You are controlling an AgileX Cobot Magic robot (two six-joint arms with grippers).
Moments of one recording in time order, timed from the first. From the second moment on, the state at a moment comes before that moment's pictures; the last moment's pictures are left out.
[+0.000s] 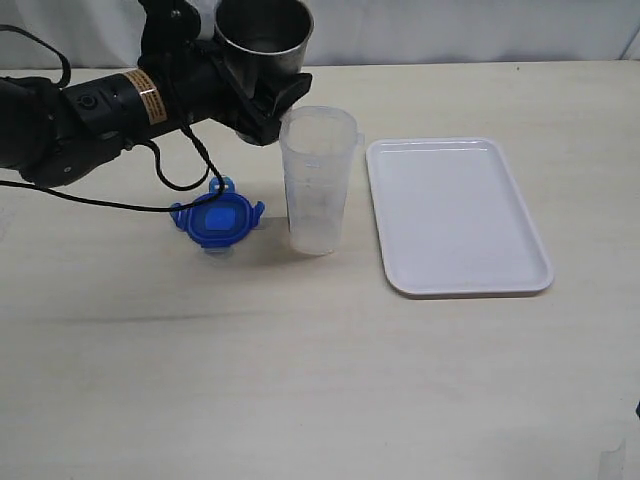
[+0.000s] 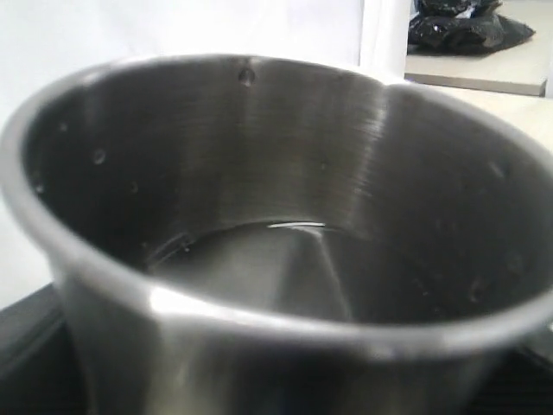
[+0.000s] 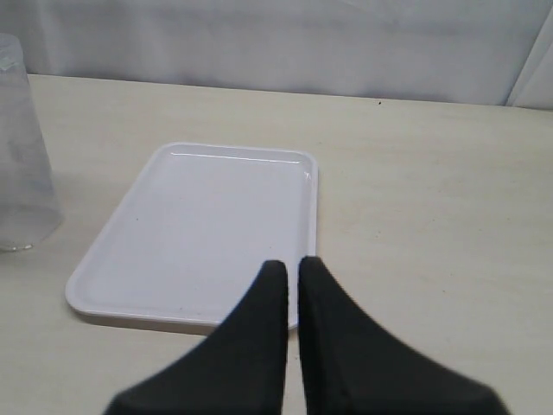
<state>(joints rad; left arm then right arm) -0.38 1.90 -0.96 0.64 -0.80 -0.28 0.10 0.00 0.00 -0.09 0.35 0.02</state>
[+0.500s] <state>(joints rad) -0.38 1.90 -0.96 0.65 -0.80 -0.05 0.10 0.00 0.00 -0.09 0.35 0.02</state>
